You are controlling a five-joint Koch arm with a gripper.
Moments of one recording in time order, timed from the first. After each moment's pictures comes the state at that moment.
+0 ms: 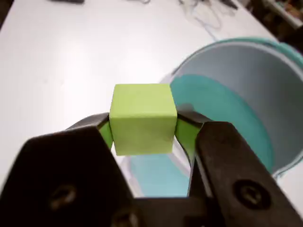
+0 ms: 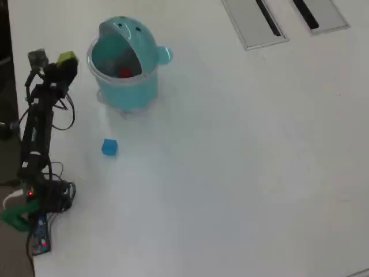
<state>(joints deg) -64.3 98.9 74.2 41.1 -113.4</state>
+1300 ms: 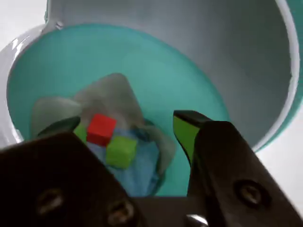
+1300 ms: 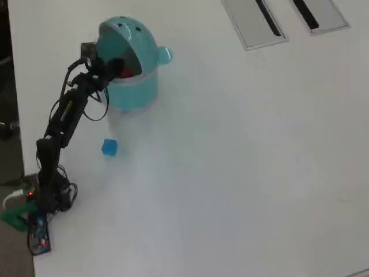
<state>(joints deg) -47.2 73.1 55.2 39.9 -114.3</state>
